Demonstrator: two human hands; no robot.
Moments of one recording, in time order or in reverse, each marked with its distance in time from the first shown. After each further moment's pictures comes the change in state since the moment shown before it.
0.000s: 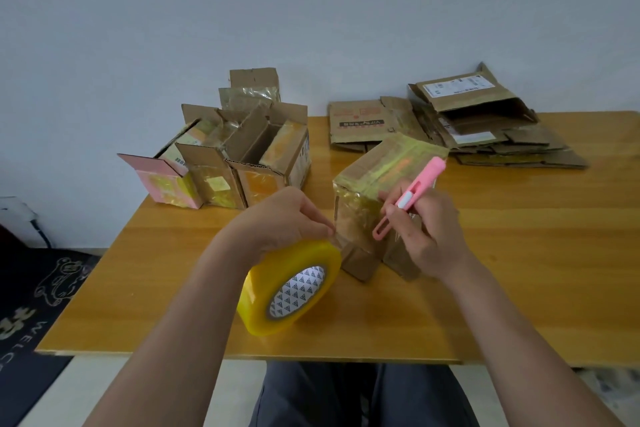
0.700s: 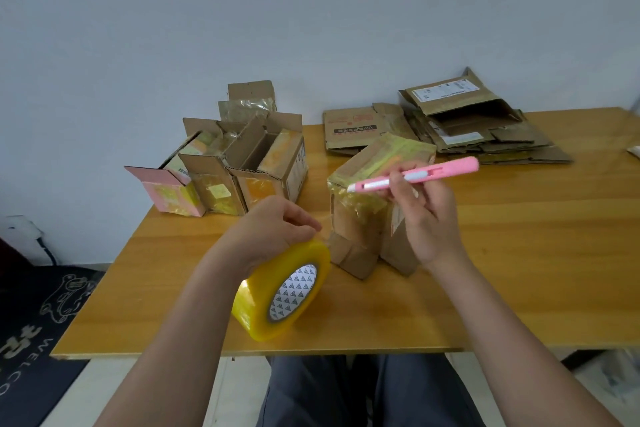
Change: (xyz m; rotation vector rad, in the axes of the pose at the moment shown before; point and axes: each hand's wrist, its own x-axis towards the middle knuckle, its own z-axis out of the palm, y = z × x) left_hand -0.020 -0.009 0.006 -0.070 0.122 -0.010; right_hand -0.001 -0.028 0.002 0.312 0.275 0.217
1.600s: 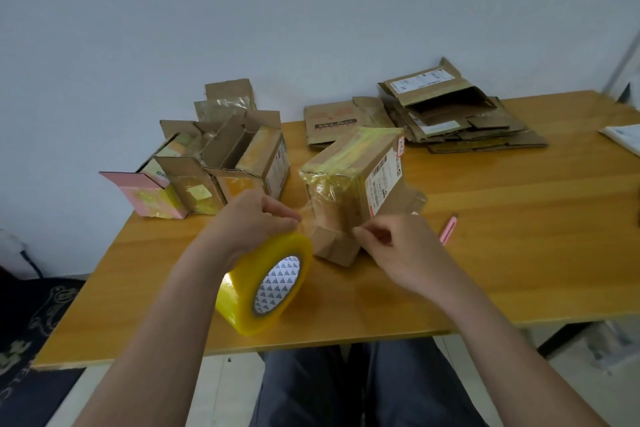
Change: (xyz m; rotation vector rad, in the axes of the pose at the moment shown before) left_hand 0.005 0.007 0.004 0.034 0.061 -0.035; right_hand -0.036 -0.013 -0.016 -0.748 -0.376 0.320
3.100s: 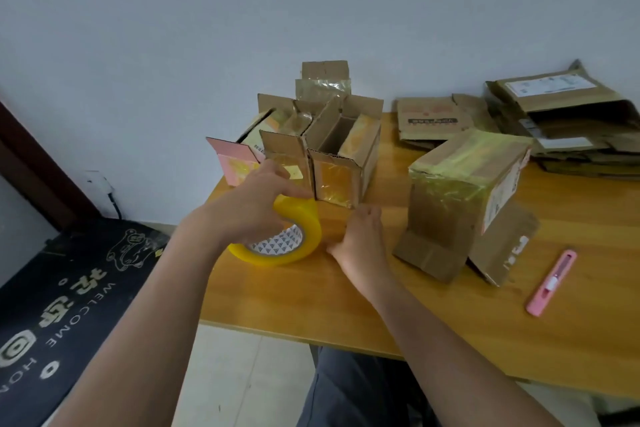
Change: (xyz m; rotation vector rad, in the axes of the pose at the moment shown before) left_hand -0.010 -0.080 -0.089 0.442 0.056 0.069; right_hand 0.088 -0.081 0.167 -0.012 -0.048 0.173
